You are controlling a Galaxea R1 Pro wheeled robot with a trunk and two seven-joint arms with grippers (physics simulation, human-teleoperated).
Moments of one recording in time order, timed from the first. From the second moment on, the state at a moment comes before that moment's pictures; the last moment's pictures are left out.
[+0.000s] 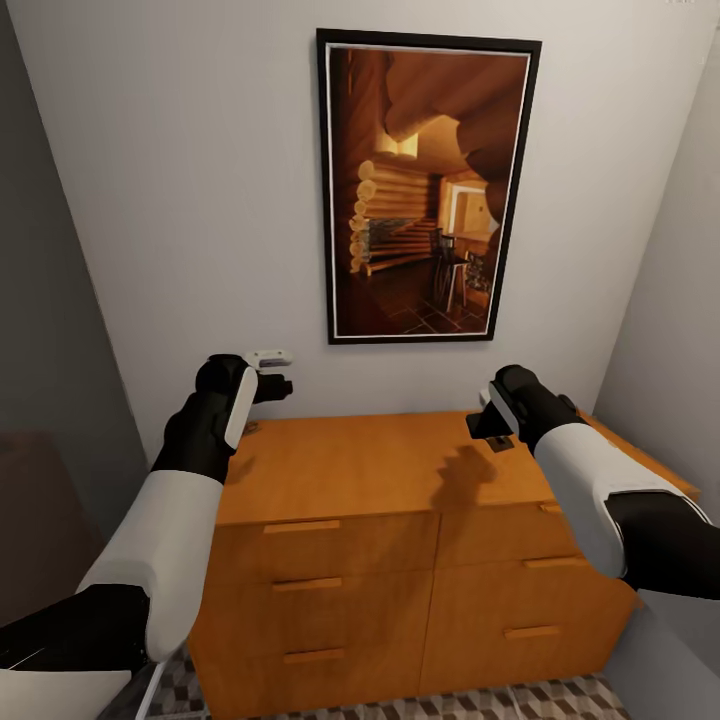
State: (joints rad) left arm -1.06 -0.14 0.04 -1.04 0.03 1.03 0.20; right arm -1.28 -0.05 0.09 -0.40 0.14 1.04 0.11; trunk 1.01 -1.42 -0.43
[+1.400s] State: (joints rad) left arm -1.06 -0.13 0.04 -1.04 0.04 1.04 0.20; right arm -1.28 -0.05 0.09 -0.40 0.14 1.04 0.10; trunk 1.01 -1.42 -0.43
